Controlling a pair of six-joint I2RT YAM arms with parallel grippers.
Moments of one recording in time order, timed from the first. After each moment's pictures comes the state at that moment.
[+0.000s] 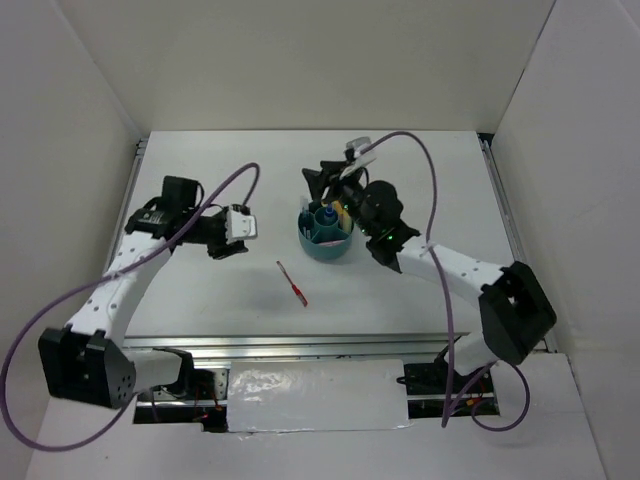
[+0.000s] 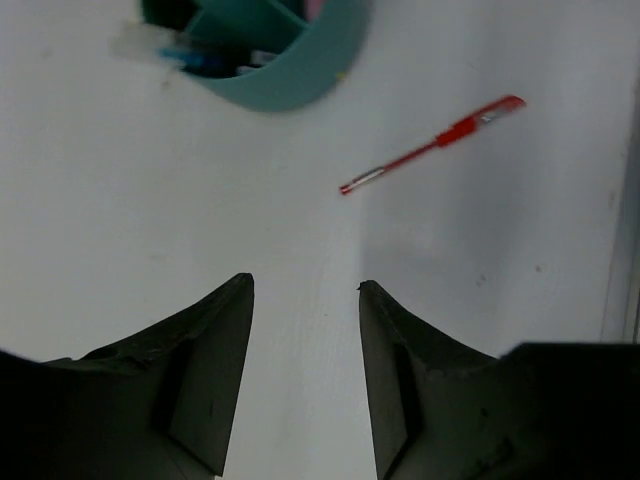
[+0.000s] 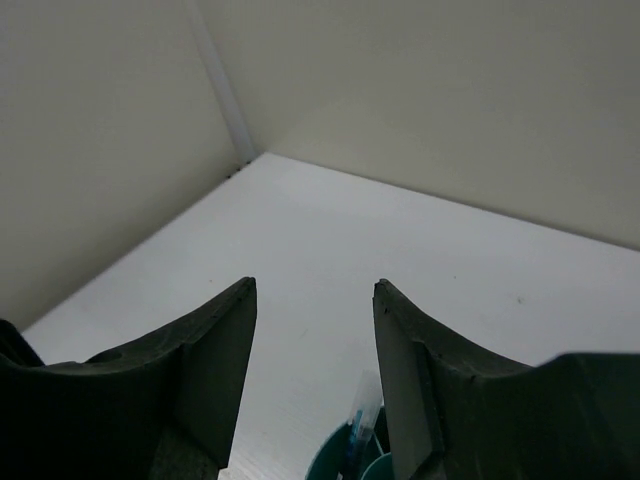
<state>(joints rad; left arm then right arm) -0.12 1.19 1.06 -0.75 0.74 1.09 0.71 1.50 0.95 0.74 0.12 0.14</state>
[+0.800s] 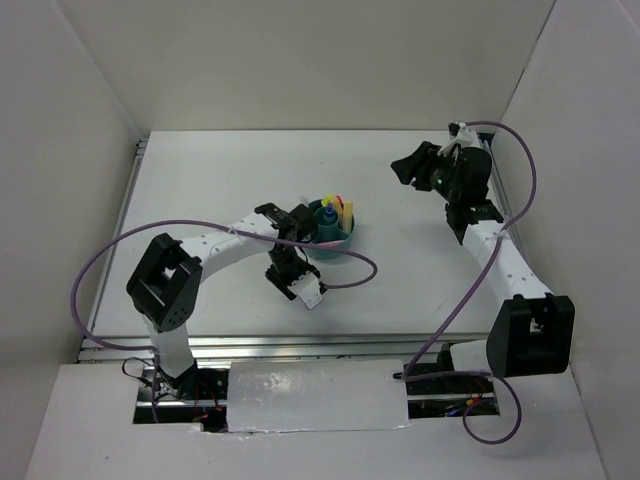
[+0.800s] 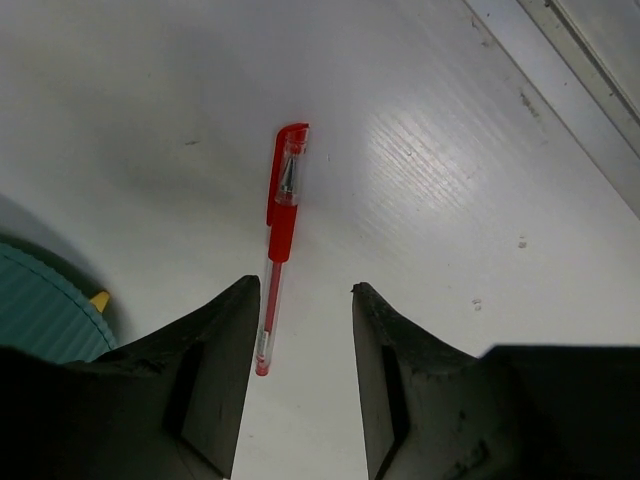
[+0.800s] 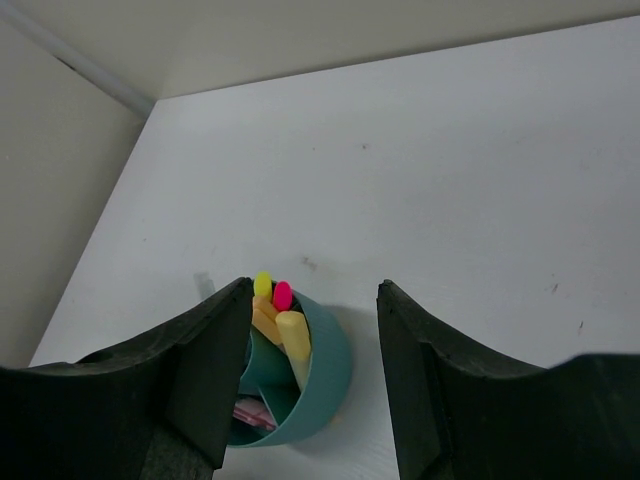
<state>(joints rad) -0.71 1.80 1.35 -1.11 0.36 1.66 0.04 1.33 1.02 0.13 -0.38 0.44</state>
